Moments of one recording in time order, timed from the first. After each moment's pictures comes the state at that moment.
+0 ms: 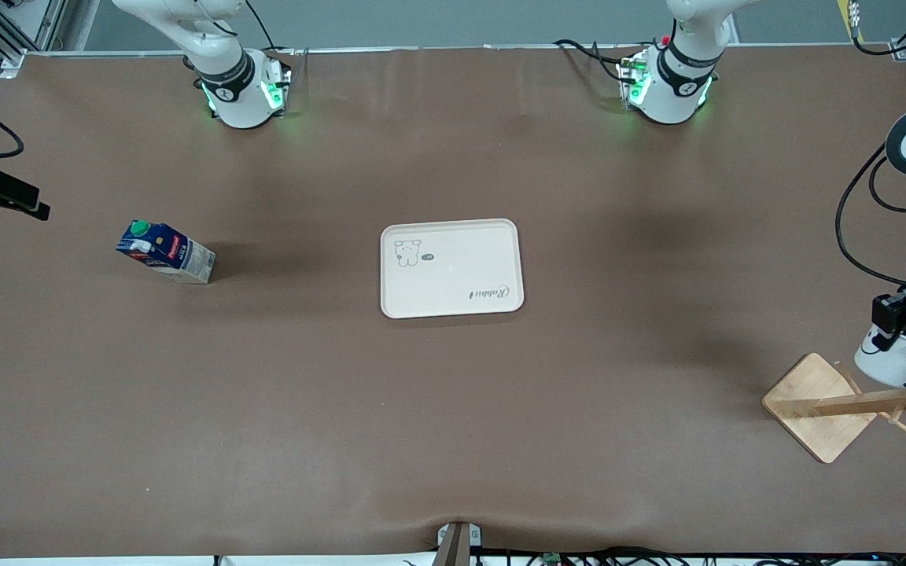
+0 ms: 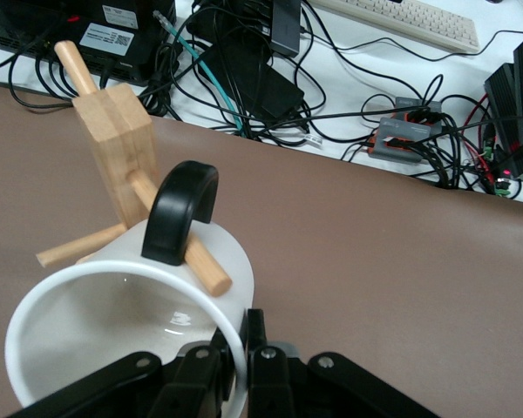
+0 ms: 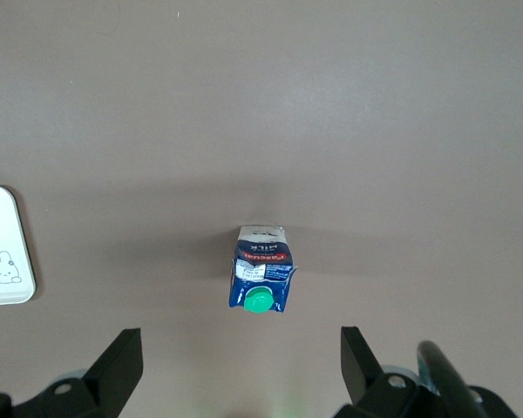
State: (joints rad) left arm 0.36 0.09 -0.18 -2.05 -0.40 2.66 0.31; right arm -0.07 0.02 -0.07 -1.58 0.02 1.52 -0.12
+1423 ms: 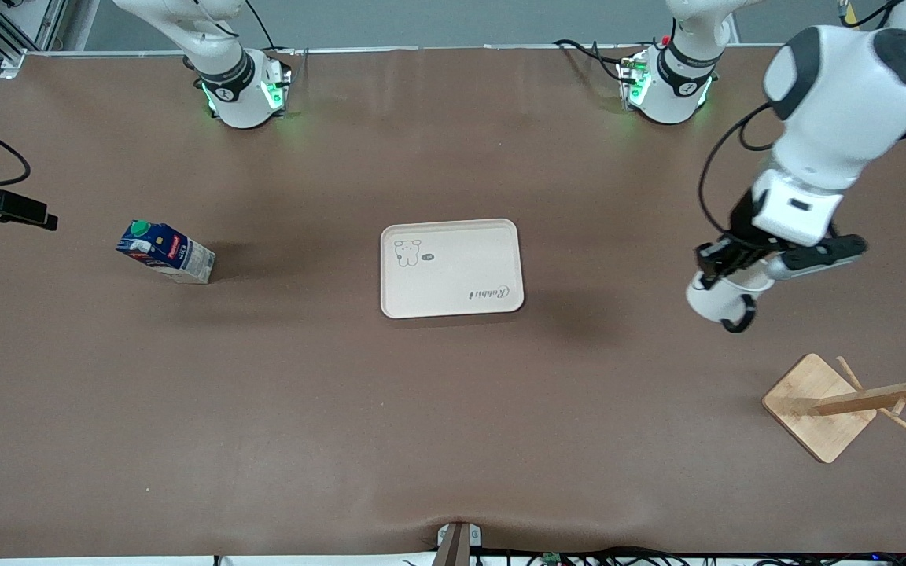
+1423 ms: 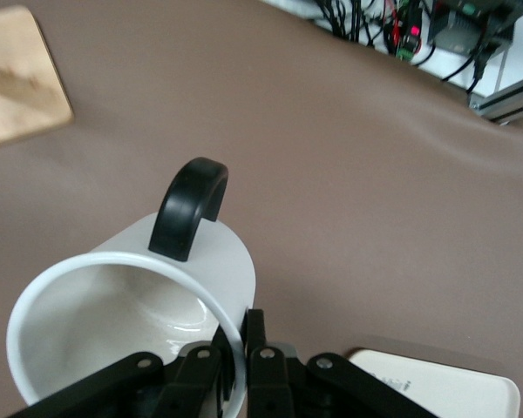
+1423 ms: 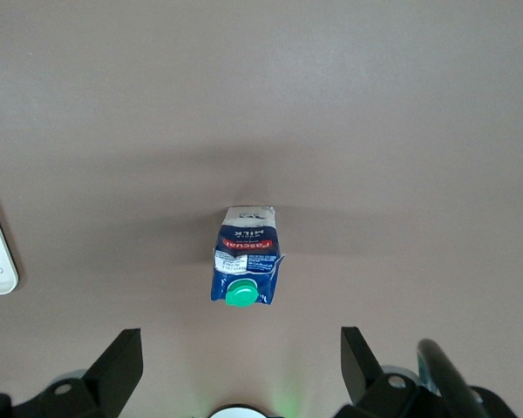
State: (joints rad) left arm 0.34 -0.01 -0.62 -1.99 -0.07 2.26 -0.57; right arm -0.11 0.08 -0.07 -1.60 0.02 1.49 -0.13
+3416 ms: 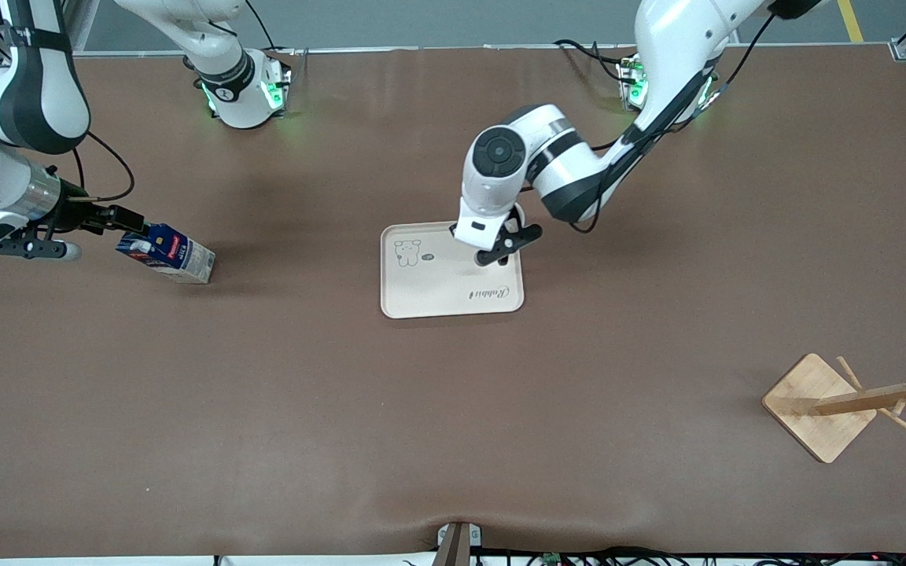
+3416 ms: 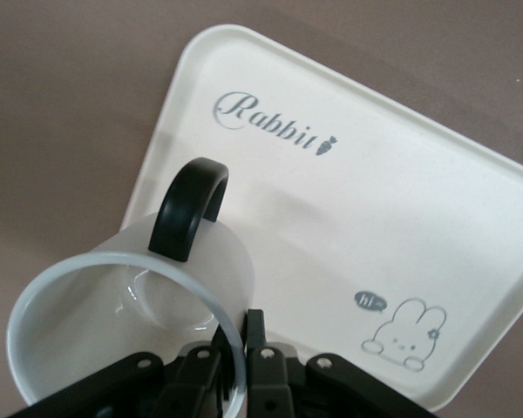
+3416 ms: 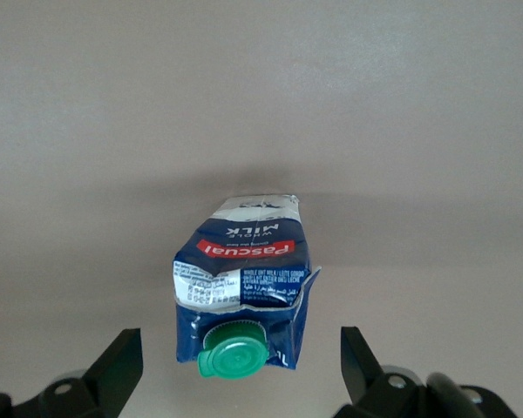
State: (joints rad) left arm -0.24 0.63 -0.68 -1.74 0.30 2.18 -1.50; right arm -0.15 -0.10 -0.05 -2.28 0.08 2.05 -0.13
